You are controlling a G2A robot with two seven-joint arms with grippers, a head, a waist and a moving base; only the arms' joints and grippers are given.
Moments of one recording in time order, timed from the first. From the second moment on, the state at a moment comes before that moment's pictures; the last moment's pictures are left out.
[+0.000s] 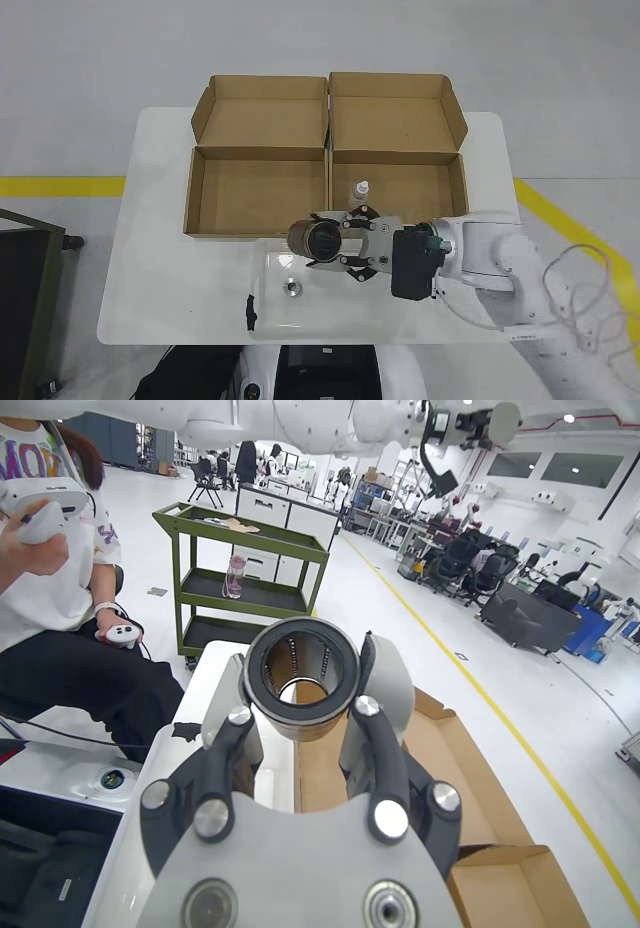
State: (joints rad) left arm -0.37 -0.34 -0.25 -1.16 3.07 0.41 0.06; right arm -1.02 -1.06 1.07 -1.96 -1.09 -0.92 0.01
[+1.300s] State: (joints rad) left arm -0.37 -0.34 -0.25 -1.16 3.07 0.41 0.06; right arm -0.68 -1.27 0.62 -1.47 -1.04 -0.54 0.25
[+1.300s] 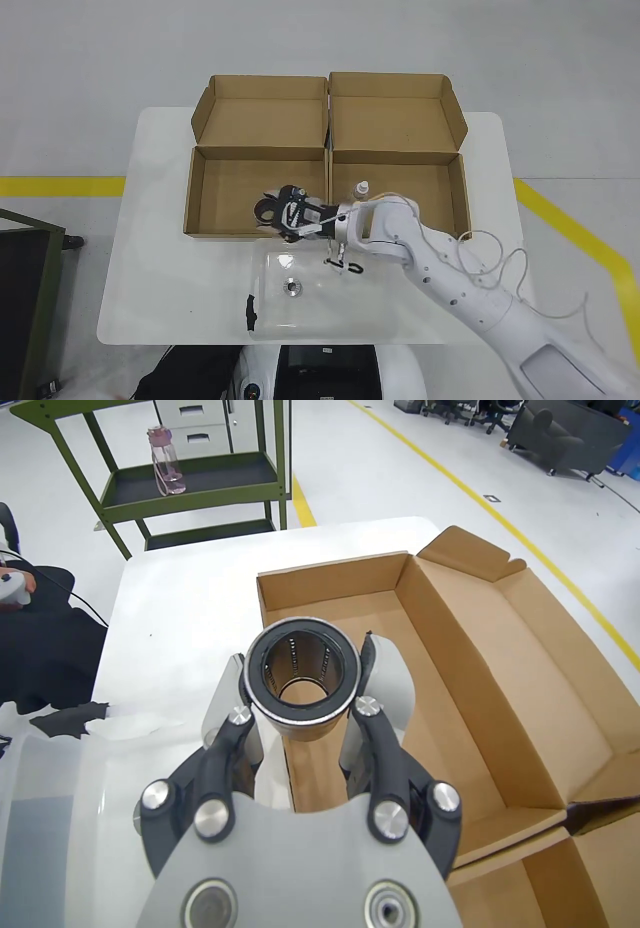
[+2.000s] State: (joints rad) left arm -0.37 -0.34 -0.25 -1.16 3.07 0.41 0.06; right arm -0.51 -1.44 0.47 -1.13 -0.98 -0.55 0.26
